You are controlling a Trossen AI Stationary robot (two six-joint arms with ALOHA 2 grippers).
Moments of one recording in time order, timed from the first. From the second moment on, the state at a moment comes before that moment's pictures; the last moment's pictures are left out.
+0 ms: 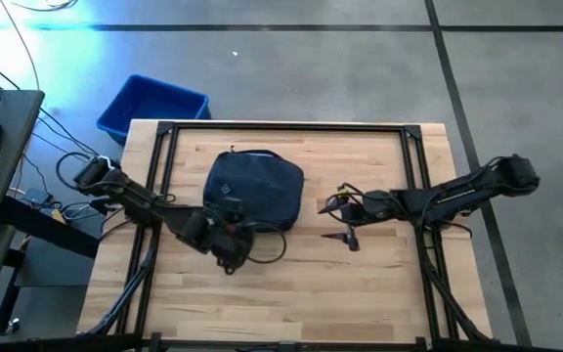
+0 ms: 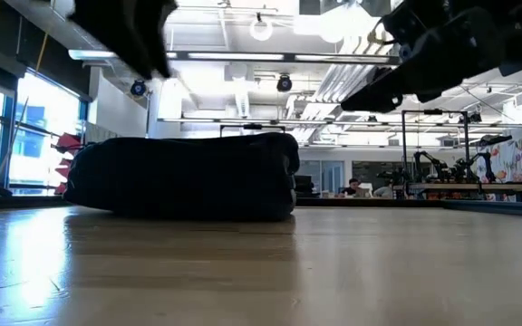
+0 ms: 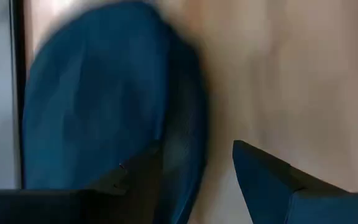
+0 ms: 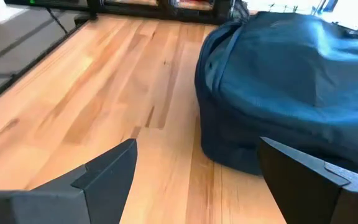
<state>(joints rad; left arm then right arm) -0.43 1.57 1.27 -1.01 -0.54 -0.18 0.14 1.21 0.44 0.35 0.00 -0.06</state>
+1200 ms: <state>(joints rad) -0.22 2.00 1.55 -0.26 -0.42 0.25 0.24 1.28 0.44 0.46 0.23 -0.09</state>
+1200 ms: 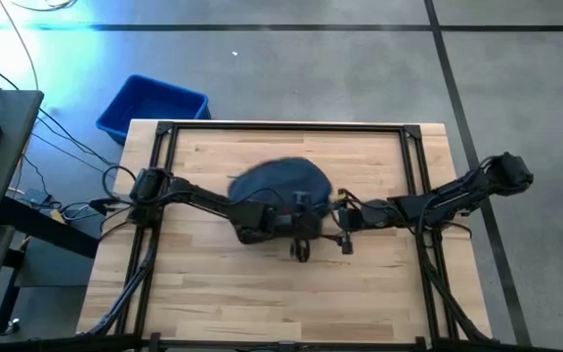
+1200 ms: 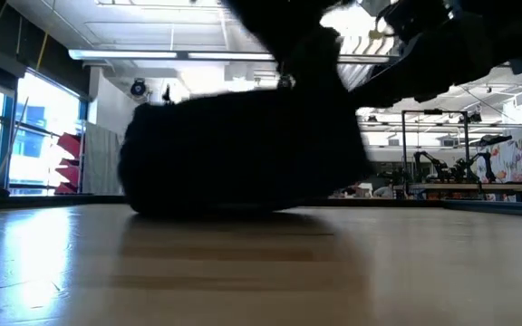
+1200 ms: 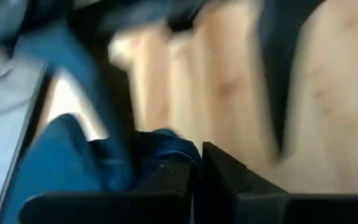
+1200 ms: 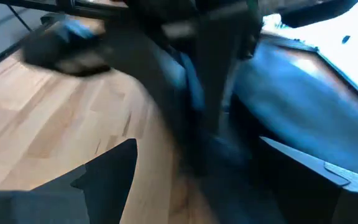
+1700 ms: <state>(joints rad) -0.41 1.99 1.82 -0.89 -0.37 0.05 0.31 1.28 0.44 0.42 0.33 -0.14</state>
